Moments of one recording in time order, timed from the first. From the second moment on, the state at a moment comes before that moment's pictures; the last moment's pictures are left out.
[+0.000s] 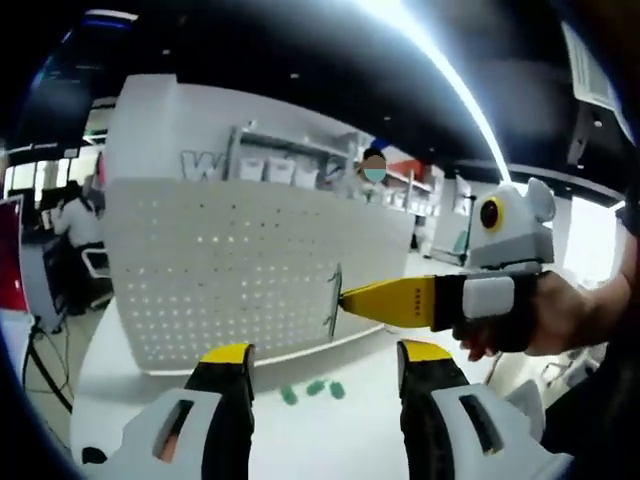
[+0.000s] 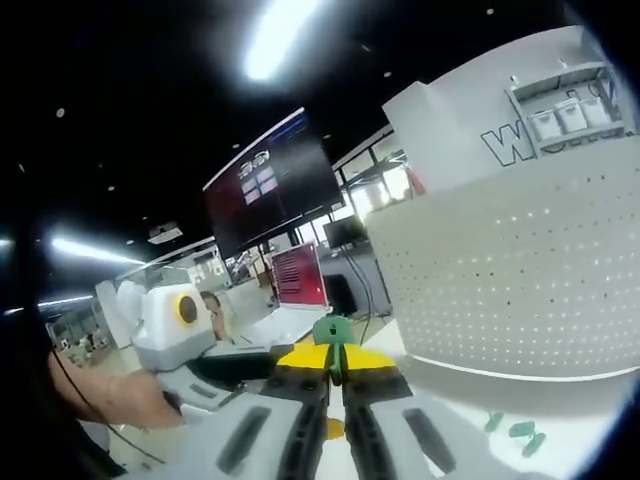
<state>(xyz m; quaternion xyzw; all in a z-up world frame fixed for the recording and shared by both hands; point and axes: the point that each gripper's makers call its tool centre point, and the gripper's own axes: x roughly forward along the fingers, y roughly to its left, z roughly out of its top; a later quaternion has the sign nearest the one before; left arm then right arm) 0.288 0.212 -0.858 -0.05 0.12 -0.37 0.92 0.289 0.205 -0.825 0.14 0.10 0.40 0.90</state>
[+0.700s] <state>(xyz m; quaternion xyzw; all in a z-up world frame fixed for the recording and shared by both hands) 0.282 0.200 -0.861 -0.07 0.10 -0.39 0.91 0.338 0.164 -0.795 0.10 0.02 0.31 0.94</state>
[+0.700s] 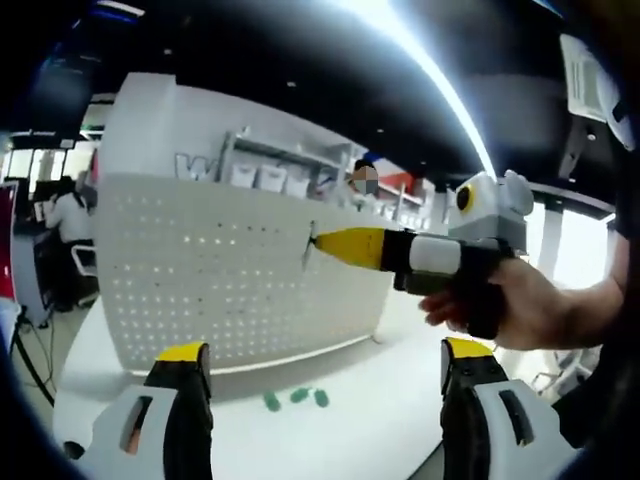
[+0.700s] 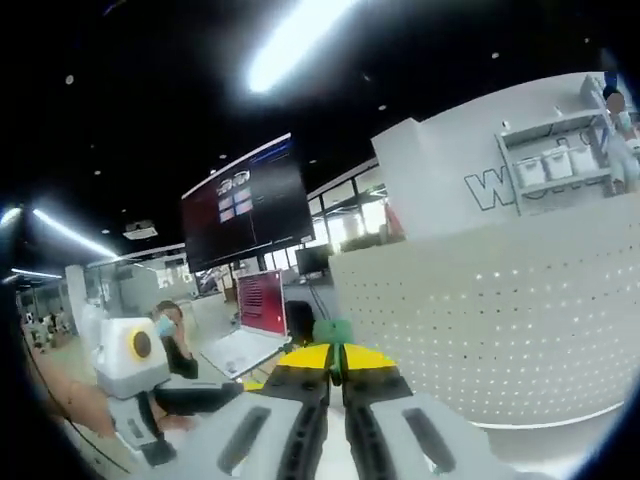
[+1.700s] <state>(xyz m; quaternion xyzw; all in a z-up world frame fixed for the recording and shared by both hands) 0.290 0.216 -0.881 -0.07 0.13 -0.36 0.92 0.458 0.076 -0.793 0.04 -0.04 0.10 0.99</state>
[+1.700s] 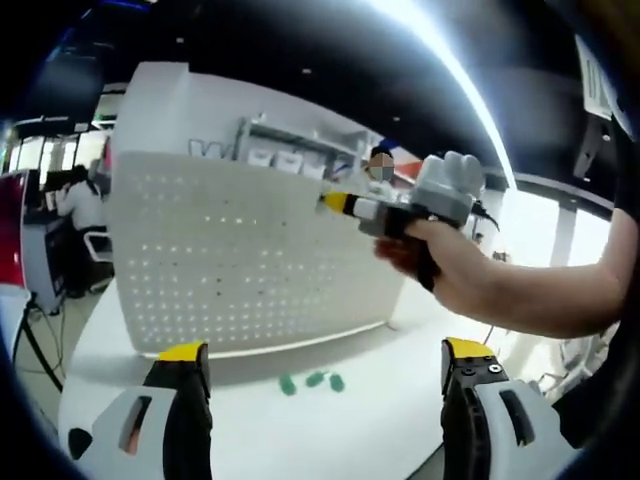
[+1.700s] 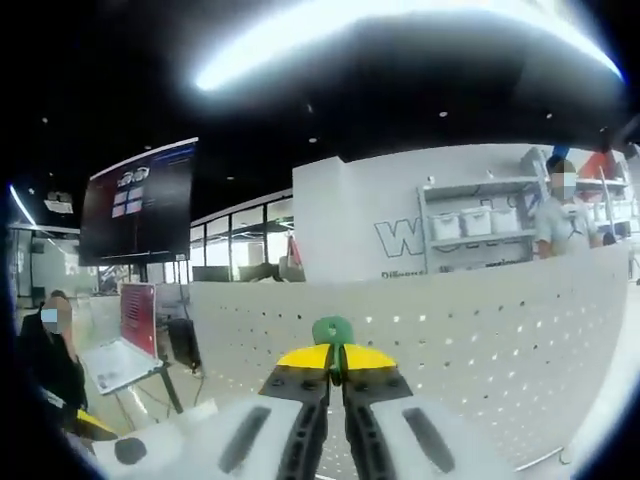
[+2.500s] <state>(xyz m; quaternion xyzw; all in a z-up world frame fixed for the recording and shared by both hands) 0.298 0.238 -0.896 -0.08 0.16 -0.34 0.92 0.509 0.045 -0.801 0.04 -0.03 0.01 1.00</state>
